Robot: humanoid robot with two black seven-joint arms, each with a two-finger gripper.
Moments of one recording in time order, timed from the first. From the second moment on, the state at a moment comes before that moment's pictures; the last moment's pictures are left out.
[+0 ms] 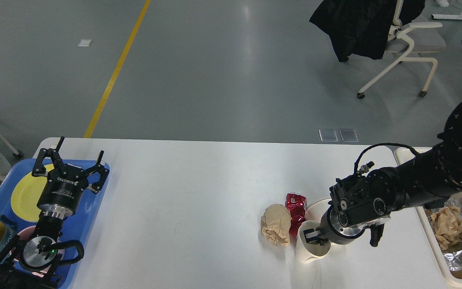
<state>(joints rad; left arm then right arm) -0.28 0.17 -1.47 -0.73 0.20 -0.64 -0.16 1.57 -0.10 -1.11 1.42 -0.28 0.11 -0.20</state>
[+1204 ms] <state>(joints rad) -0.28 0.17 -1.47 -0.73 0.20 -0.64 -0.17 1.97 -0.52 -1.50 1.32 -0.14 0.56 -0.19</state>
